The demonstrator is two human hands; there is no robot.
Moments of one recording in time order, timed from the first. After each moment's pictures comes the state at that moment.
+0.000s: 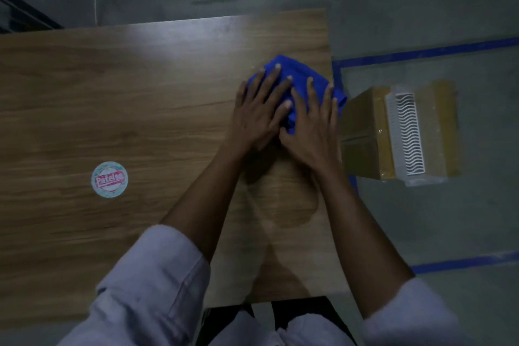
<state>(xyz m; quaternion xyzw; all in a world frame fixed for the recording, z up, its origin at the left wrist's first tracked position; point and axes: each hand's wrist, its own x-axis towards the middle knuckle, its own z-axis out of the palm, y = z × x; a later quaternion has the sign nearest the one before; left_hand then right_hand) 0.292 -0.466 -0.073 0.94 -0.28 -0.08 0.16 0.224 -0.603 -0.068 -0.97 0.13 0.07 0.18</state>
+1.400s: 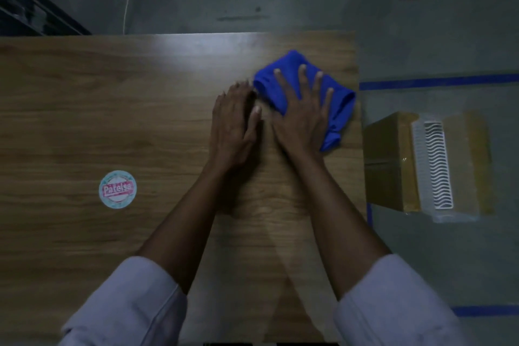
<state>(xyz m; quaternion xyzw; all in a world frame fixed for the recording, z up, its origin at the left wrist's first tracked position) 0.317 -0.404 -0.103 0.94 -0.14 0.03 0.31 0.303 -0.553 -0.091 -0.98 0.14 0.00 0.15</state>
